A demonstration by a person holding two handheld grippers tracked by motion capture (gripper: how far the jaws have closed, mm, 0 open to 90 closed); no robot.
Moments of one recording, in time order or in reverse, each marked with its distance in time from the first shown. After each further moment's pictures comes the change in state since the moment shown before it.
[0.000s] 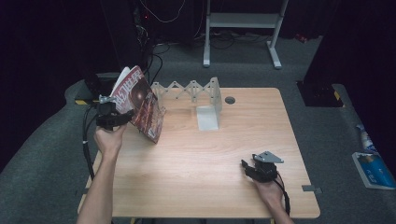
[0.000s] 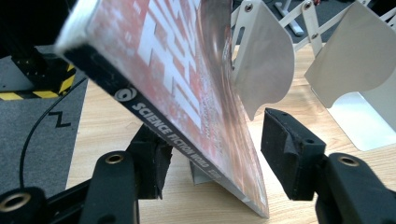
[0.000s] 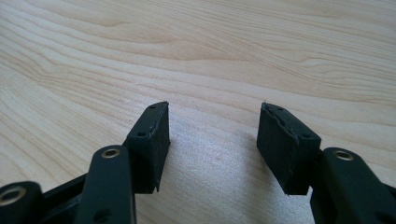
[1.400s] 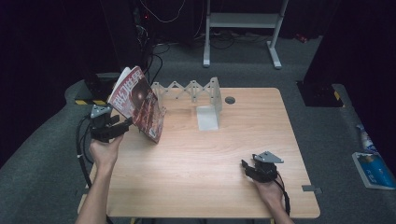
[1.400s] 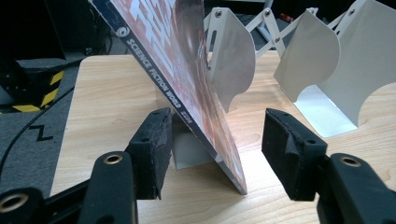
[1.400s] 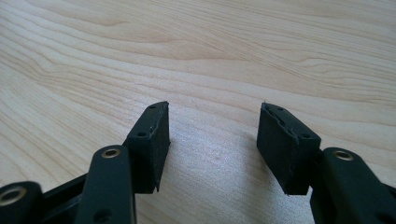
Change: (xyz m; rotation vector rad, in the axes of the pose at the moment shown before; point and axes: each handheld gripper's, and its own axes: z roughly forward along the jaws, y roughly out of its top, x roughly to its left) left arm -0.005 -0.027 -0.036 -0.077 -0.073 0.005; right arm 0.000 0.000 0.000 0.000 -0.002 -0.002
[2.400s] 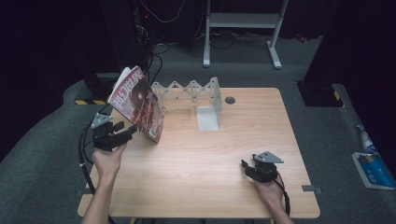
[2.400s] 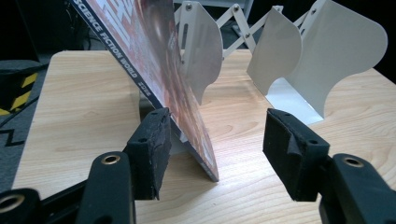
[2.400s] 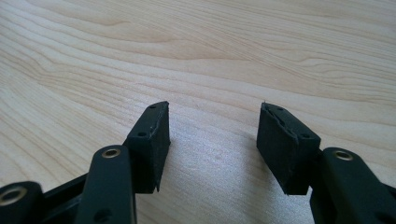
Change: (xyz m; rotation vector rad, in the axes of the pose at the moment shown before) left arm -0.014 -0.019 -0.011 -0.025 -0.079 -0.008; right arm 0.000 0.000 0.000 0.000 0.001 -0.001
